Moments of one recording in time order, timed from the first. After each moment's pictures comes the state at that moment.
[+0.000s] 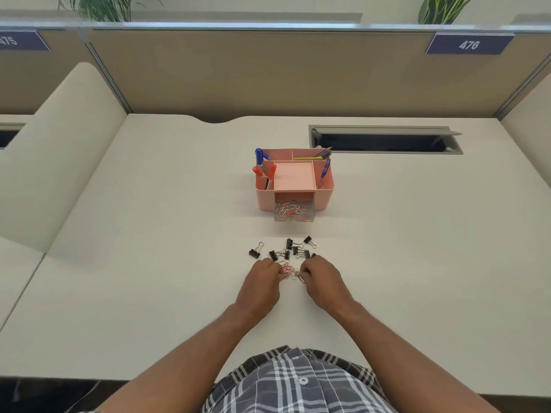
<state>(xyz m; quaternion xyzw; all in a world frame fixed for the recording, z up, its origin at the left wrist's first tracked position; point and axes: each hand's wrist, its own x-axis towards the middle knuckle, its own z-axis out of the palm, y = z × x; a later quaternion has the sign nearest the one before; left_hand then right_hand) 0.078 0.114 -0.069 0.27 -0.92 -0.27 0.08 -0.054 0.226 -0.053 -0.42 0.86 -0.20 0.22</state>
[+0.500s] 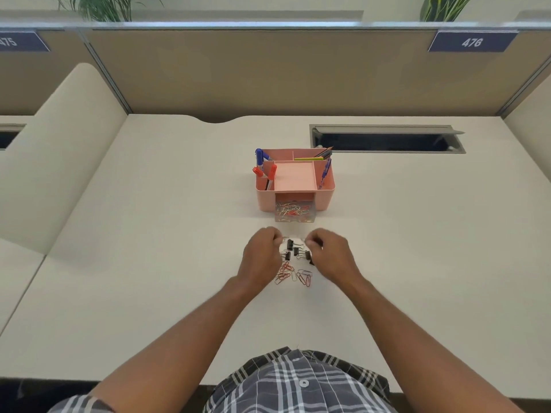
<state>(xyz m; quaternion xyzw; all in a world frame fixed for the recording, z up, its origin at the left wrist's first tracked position) 0.039 0.084 -0.020 0.35 -0.85 -0.35 0.16 -0.085 0.202 -0.011 -0.32 0.85 -0.37 0.21</state>
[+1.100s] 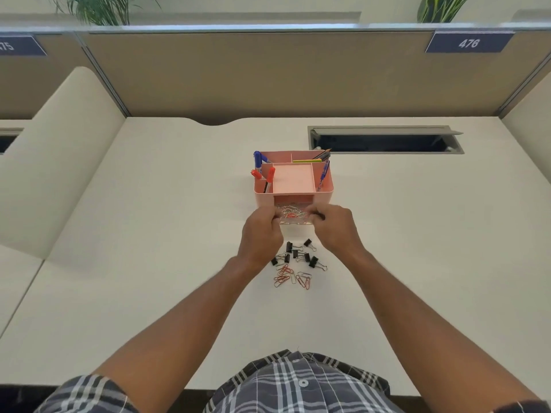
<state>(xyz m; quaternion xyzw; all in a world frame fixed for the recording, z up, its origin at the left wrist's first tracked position) 0.012 0.057 0.003 0.30 -0.85 -0.34 0.25 -0.118 0.174 0.027 -0.33 0.84 -0.39 0.16</state>
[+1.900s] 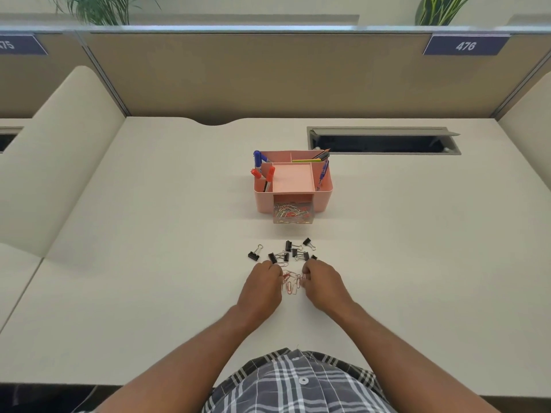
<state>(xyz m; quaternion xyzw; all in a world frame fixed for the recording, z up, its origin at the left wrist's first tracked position) 0.073 0.114 -0.075 0.28 -0.93 -0.23 0.05 -0.054 0.224 -0.052 -0.36 0.88 -0.18 0.26</state>
